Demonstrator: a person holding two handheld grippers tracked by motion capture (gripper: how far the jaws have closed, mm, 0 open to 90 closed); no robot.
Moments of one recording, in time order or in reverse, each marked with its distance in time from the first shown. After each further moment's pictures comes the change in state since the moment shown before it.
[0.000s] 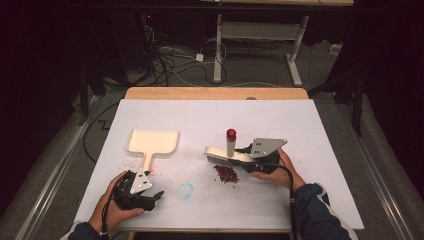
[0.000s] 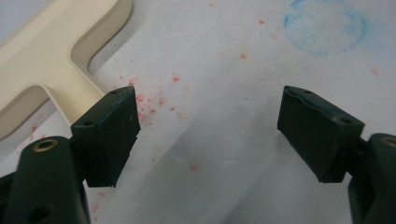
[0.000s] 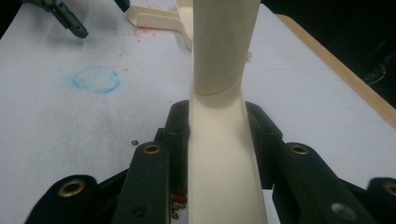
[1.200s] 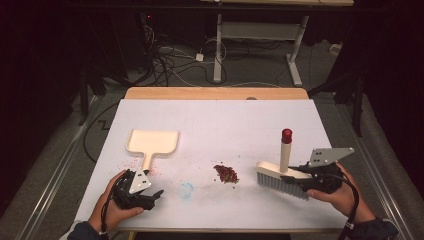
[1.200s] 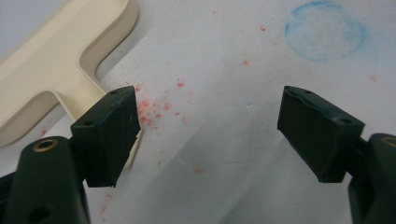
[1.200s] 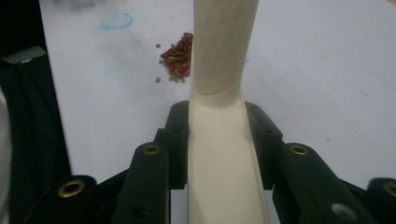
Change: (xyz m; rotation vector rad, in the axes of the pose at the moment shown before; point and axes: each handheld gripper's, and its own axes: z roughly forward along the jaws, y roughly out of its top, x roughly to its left) left arm 0.001 0.003 -0.002 -0.012 0.013 0.014; right arm 0.018 -0.033 -0.135 0.205 -0.034 0.329
